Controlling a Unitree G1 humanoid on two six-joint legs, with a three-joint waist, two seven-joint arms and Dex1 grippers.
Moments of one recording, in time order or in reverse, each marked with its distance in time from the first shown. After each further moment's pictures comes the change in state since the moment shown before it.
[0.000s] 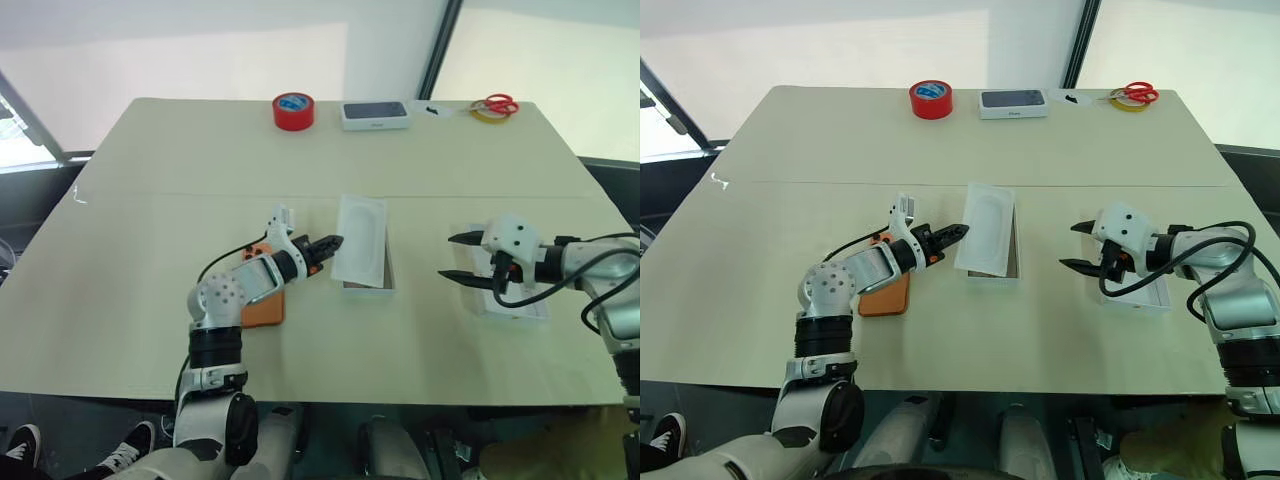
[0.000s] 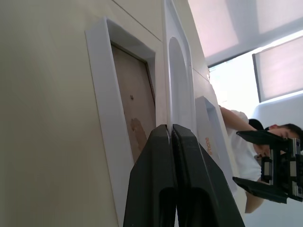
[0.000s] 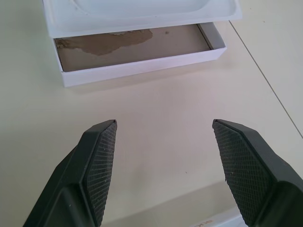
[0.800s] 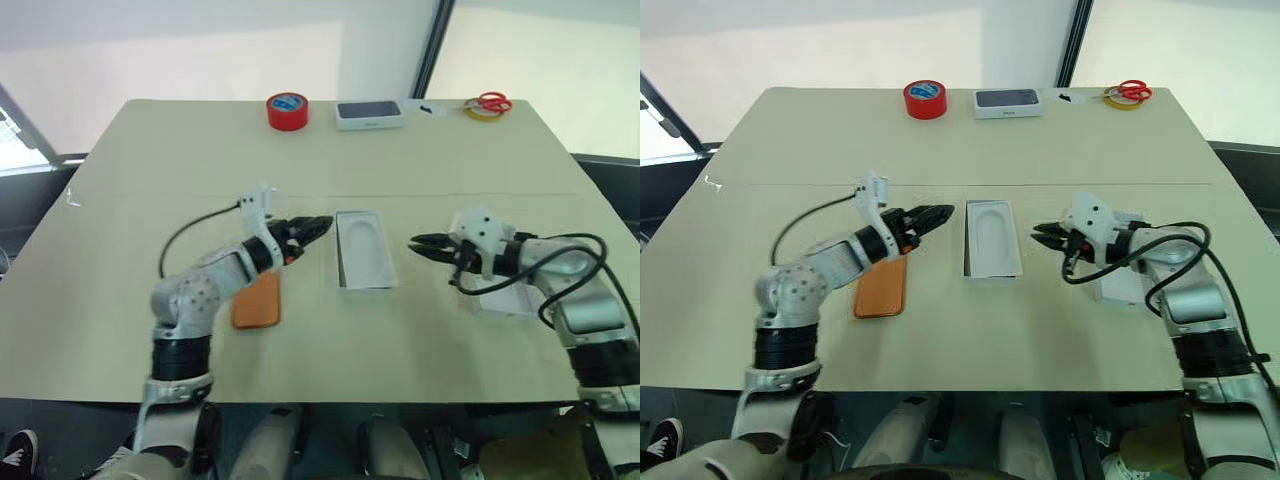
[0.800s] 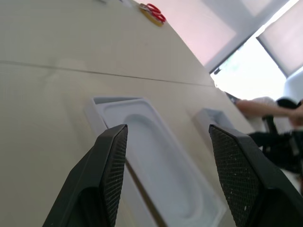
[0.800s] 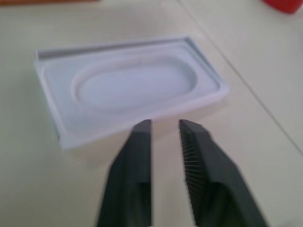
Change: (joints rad) left arm 0.097 0.353 -0.208 -0.302 0.110 -0.205 -0.260; right arm -0.096 0.198 0.086 -0.046 -0.013 0.056 -0.134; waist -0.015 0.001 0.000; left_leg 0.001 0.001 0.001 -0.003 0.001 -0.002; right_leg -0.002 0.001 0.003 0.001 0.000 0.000
